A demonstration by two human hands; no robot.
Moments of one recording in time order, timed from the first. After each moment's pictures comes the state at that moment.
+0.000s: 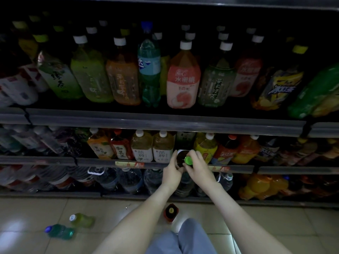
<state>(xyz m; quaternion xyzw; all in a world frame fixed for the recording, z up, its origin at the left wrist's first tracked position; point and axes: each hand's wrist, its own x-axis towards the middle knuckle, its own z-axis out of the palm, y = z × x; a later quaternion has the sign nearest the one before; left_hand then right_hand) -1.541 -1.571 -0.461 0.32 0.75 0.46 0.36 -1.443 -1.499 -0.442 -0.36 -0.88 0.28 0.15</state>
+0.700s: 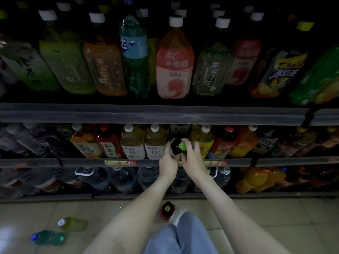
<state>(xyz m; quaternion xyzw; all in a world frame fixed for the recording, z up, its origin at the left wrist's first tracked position) -1.548 -1.534 -0.492 0.31 0.76 0.50 0.30 -1.462 -1.482 -0.472 -0.42 -0.84 0.28 0.19</state>
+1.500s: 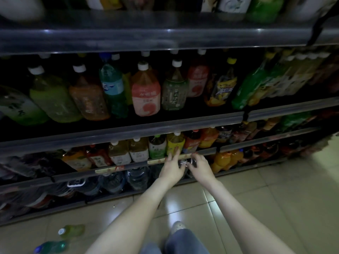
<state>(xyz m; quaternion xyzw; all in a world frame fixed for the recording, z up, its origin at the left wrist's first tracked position) -1.488 -1.562 -0.369 0.51 0.73 0.24 0.39 -1.361 -1.514 -0.364 -0.57 -0.73 0.36 0.11</state>
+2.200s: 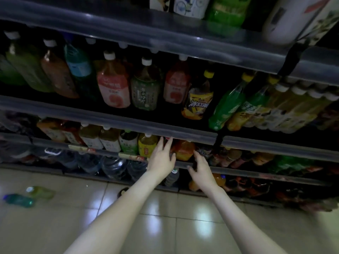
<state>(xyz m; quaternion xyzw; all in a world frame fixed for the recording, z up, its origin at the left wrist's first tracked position) -1.357 -1.458 -0.335 0.43 0.82 0.30 0.23 -1.207 -1.379 -0.336 -0.45 -0.80 0.38 0.06</state>
